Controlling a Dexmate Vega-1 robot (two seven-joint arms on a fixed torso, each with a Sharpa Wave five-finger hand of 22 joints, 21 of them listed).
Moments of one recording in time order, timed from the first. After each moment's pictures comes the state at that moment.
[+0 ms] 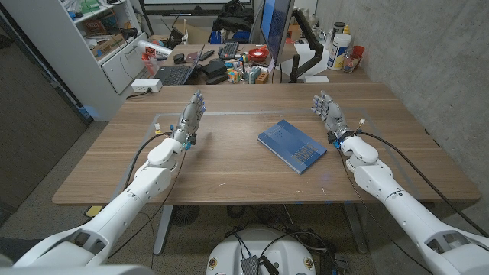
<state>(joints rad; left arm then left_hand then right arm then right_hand) 0.85 0.50 0.34 -1.31 -0.64 -0.27 -0.04 0.26 -0.06 0.24 0.12 0.35 -0.15 0.04 0.20 0.18 -0.17 -0.03 0.20 0.18 -0.17 -0.01 0.19 0.18 -0.17 -0.03 0.20 0.18 -0.87 -0.40 -0.23 -1.33 0.52 0.22 0.11 0.19 -0.02 0.36 -0.02 0.23 0.21 0.06 0.19 0.18 0.18 0.06 0.22 0.18 0.09 0.01 0.19 0.18 0.05 -0.04 0.51 0.17</state>
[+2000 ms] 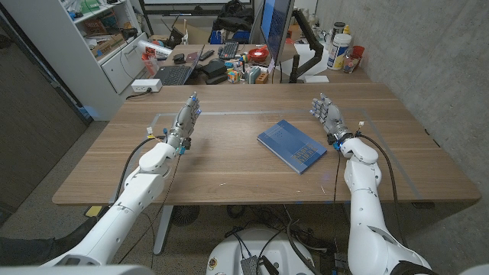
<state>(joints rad) 1.01 0.45 0.16 -1.50 -0.51 -0.16 -0.06 0.28 -0.05 0.24 0.12 0.35 -0.16 0.04 0.20 0.18 -0.17 -0.03 0.20 0.18 -0.17 -0.01 0.19 0.18 -0.17 -0.03 0.20 0.18 -0.81 0.18 0.43 -1.31 -0.14 0.11 0.58 0.19 -0.02 0.35 -0.02 0.23 0.21 0.06 0.19 0.18 0.17 0.06 0.22 0.18 0.09 0.01 0.19 0.18 0.05 -0.04 0.49 0.17</state>
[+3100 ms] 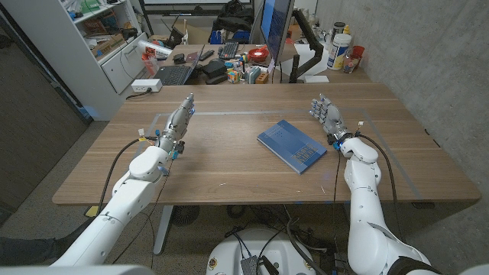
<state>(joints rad) 1.10 0.51 0.11 -1.60 -0.41 -0.20 -0.04 0.30 -0.04 0.23 0.11 0.36 -0.14 0.03 0.20 0.18 -0.17 -0.03 0.21 0.18 -0.17 -0.01 0.19 0.18 -0.17 -0.03 0.20 0.18 -0.79 0.17 0.44 -1.28 -0.15 0.12 0.59 0.19 -0.02 0.35 -0.02 0.23 0.21 0.06 0.19 0.18 0.17 0.06 0.22 0.18 0.10 0.02 0.19 0.18 0.06 -0.04 0.48 0.17</state>
